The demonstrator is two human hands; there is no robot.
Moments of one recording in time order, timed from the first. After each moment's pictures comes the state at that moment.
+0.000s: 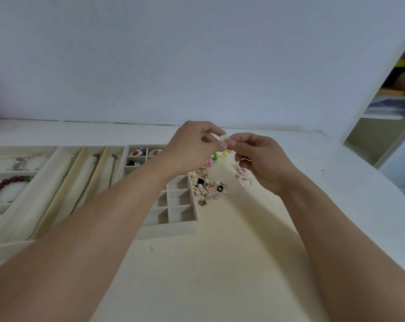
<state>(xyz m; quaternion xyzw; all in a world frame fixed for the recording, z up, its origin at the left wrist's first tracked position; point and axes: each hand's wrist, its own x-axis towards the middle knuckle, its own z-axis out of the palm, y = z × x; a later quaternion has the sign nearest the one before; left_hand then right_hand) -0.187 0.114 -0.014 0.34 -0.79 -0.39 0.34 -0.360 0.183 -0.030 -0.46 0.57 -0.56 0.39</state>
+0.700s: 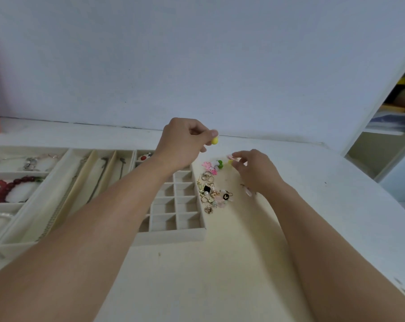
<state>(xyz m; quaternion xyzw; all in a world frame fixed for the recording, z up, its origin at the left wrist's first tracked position) -0.166 0.098 -0.007 0.38 -0.71 -0.40 0.44 -0.372 0.139 -0.061 -0.56 0.79 -0.24 0.05</state>
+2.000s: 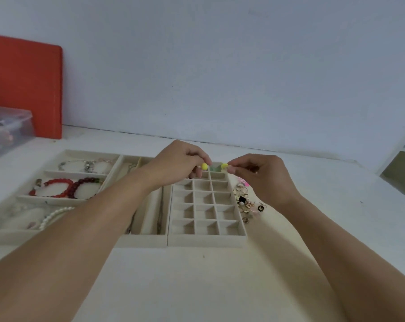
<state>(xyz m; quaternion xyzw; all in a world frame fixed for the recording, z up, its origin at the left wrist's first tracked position) -0.069 0.094 -0.009 0.42 -0.75 -0.41 0.30 -0.284 0.163 -0.028 -0.64 0.58 -0.47 0.18</state>
